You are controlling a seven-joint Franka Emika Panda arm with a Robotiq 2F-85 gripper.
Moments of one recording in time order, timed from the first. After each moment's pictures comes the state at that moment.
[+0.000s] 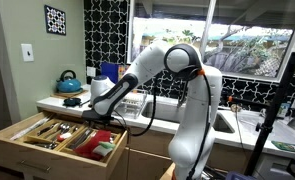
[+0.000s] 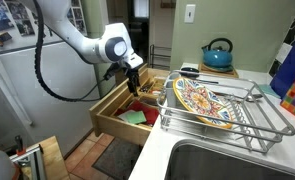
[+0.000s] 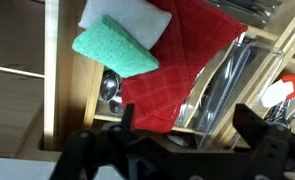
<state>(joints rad) -0.13 0.01 0.33 -2.35 -0.29 2.60 1.21</state>
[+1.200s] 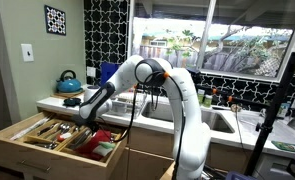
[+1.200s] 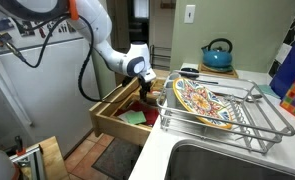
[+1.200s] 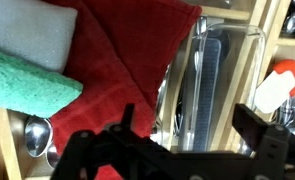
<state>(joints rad) 0.10 0.41 0.09 -2.02 -0.06 2.68 1.19</state>
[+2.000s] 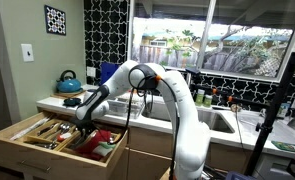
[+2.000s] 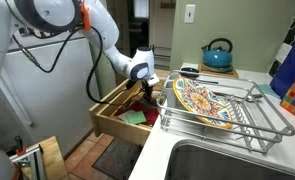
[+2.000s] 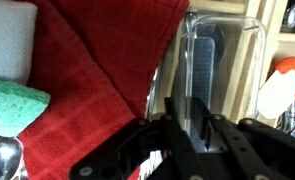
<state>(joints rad) 0.12 0.52 0.06 -1.93 0.07 2.69 1.12</state>
